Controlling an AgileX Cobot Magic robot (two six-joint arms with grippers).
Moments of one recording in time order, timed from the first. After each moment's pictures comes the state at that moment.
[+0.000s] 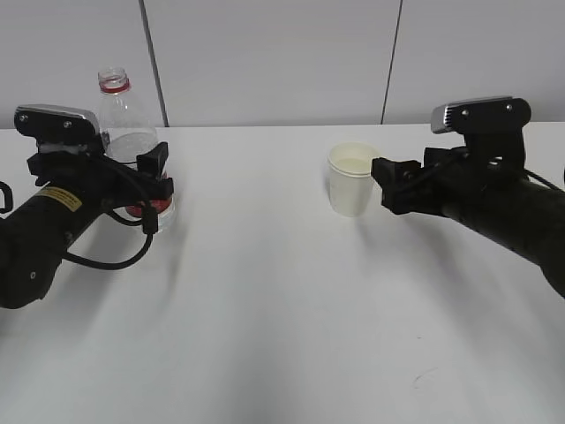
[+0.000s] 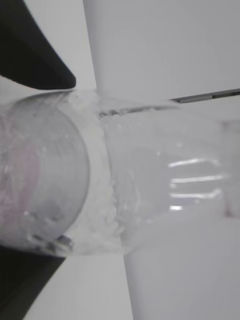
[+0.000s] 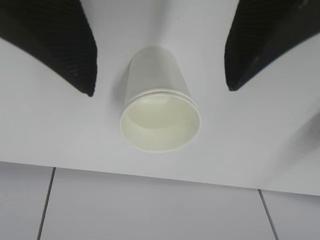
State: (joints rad) left arm -0.30 2.03 -0.74 -0.05 -1.14 0.06; right arm 0.27 1.75 -0.65 -0.03 -0.72 0.07
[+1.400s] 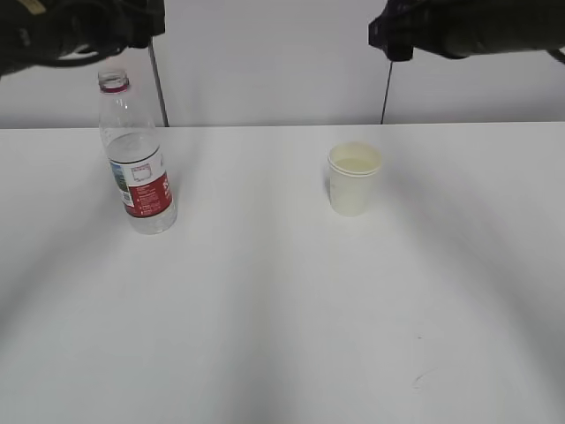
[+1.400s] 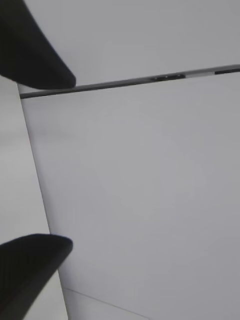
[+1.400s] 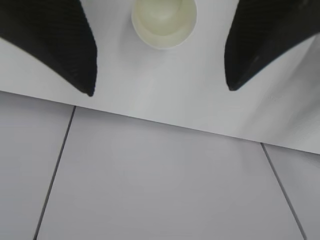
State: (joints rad) left arm -0.30 1.66 -1.09 -0.06 -0.38 0.06; right arm 0.27 1.61 -1.20 -0.03 0.07 0.07
